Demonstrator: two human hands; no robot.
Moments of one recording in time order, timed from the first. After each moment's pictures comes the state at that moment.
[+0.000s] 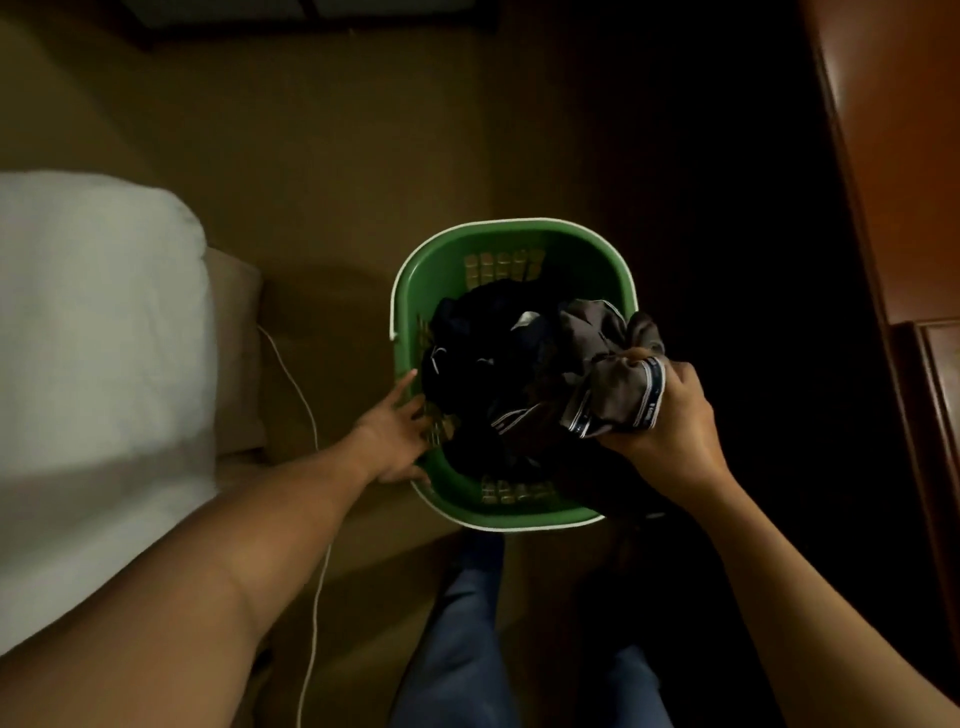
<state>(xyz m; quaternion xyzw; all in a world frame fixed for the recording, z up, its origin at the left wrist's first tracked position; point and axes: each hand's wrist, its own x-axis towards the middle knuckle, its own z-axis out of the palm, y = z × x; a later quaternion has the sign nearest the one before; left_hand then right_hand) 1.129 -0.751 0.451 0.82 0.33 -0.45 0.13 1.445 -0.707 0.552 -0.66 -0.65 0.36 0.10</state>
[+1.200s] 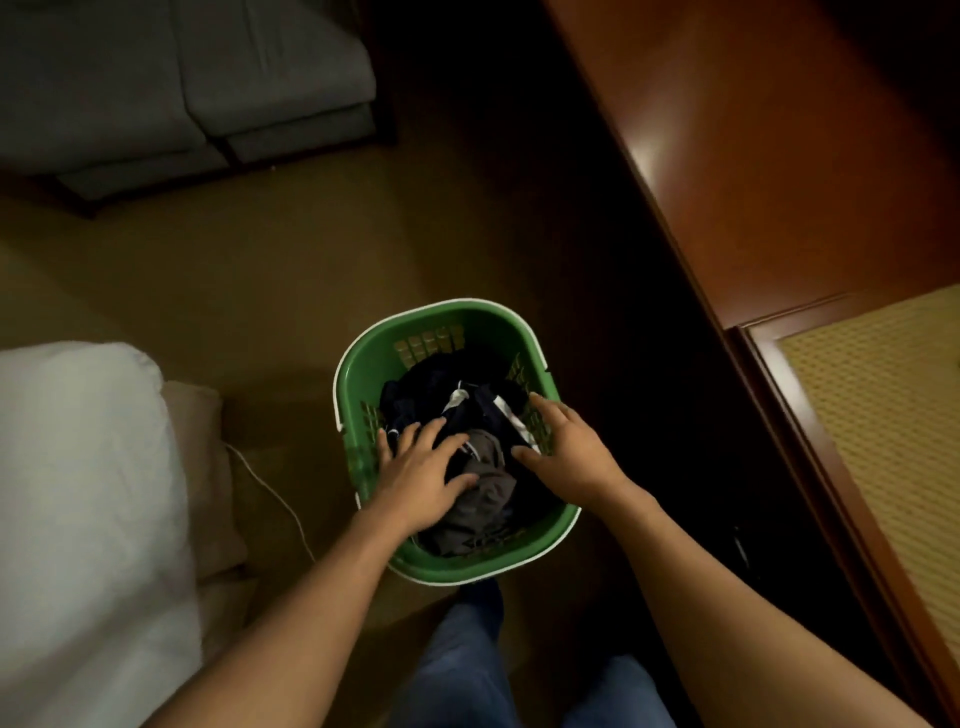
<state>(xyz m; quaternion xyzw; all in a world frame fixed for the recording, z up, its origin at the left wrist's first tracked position) 1.227 -0.719 0.539 0.72 0.61 -0.11 0.31 1.453 -0.697 0.571 -0.67 -0.62 0.41 0.00</state>
